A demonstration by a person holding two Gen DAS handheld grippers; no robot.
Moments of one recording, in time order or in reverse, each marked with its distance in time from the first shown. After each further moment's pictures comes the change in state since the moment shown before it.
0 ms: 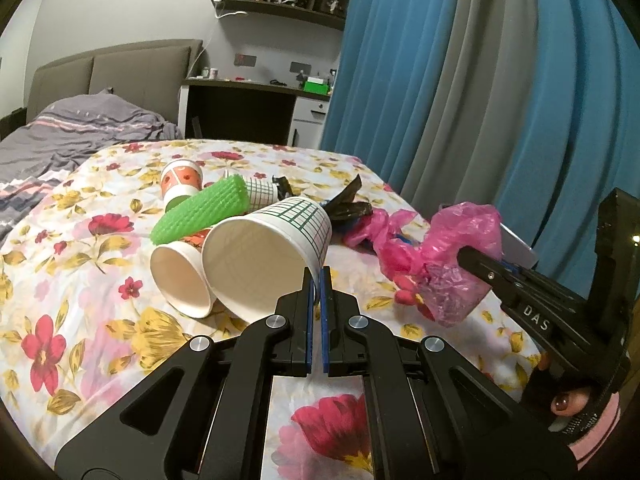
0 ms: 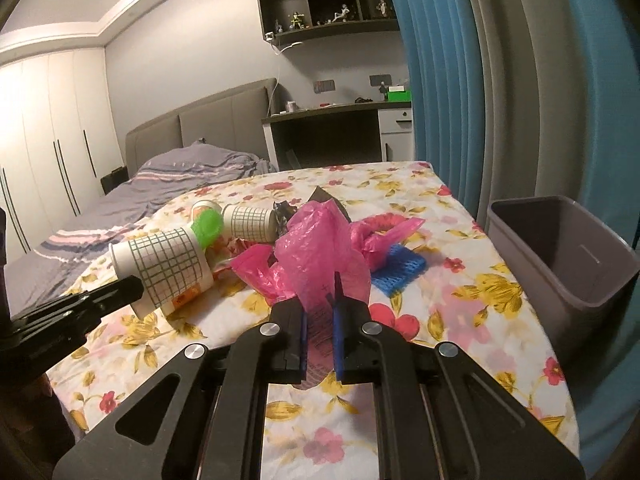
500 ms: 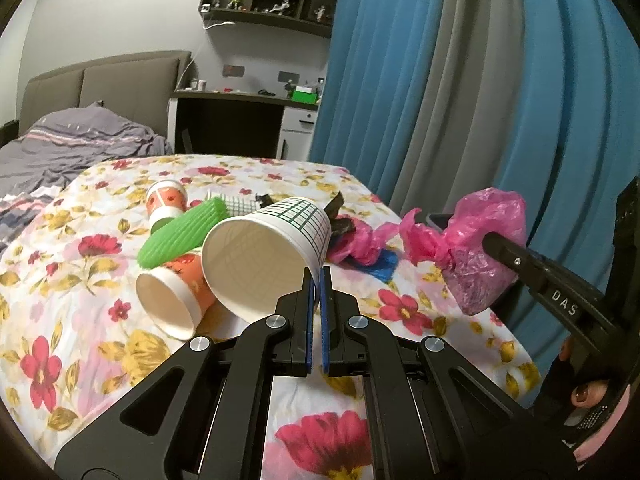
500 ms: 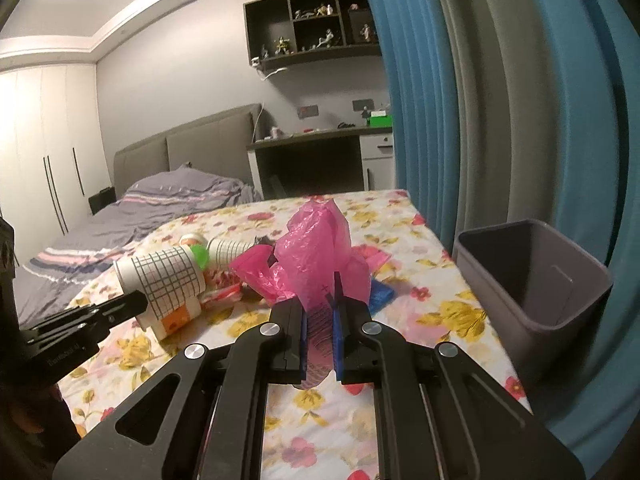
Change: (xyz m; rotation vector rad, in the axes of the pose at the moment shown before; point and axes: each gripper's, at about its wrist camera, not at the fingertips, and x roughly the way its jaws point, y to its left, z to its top) left arm 0.003 -0.015 0.015 0.033 -0.029 -0.029; right arm -0.031 -0.017 0.019 0.022 -0.095 -0.054
